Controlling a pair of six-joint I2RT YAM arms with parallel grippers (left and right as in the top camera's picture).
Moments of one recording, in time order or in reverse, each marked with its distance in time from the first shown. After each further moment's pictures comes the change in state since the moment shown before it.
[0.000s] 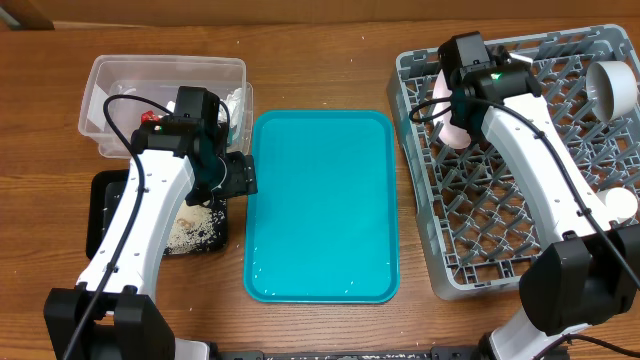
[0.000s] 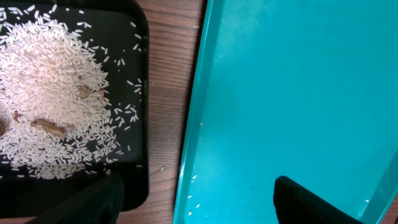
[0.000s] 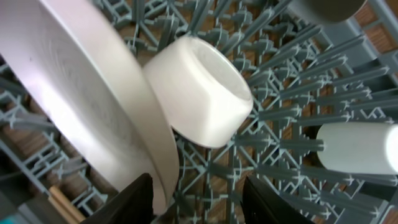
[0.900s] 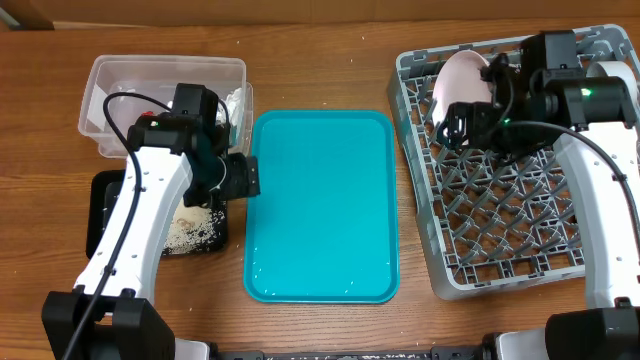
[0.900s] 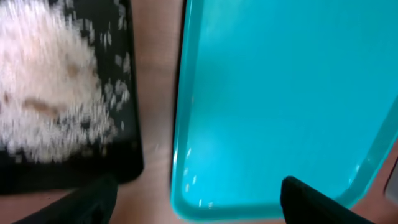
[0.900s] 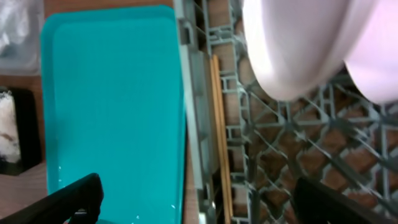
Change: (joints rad) left arm 0.000 0.000 0.050 -0.124 0.046 0.050; right arm -0.200 -0.209 -0.004 -0.125 -0.864 -0.574
